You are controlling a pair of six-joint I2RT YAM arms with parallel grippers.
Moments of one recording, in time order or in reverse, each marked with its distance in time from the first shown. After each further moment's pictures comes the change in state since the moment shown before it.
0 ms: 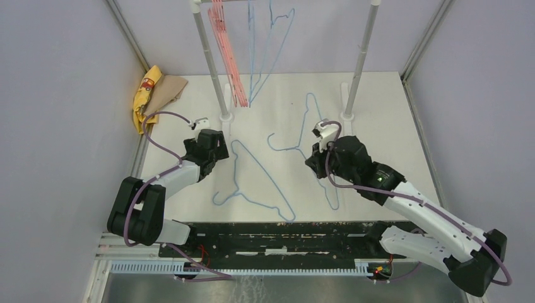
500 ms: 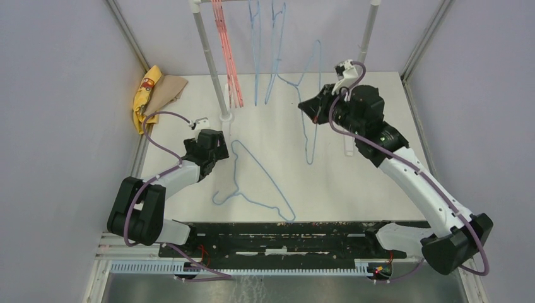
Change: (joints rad) left arm 0.000 0.000 0.000 0.000 0.001 0.000; right arm -0.260 0.188 0.362 0.171 -0.181 0.246
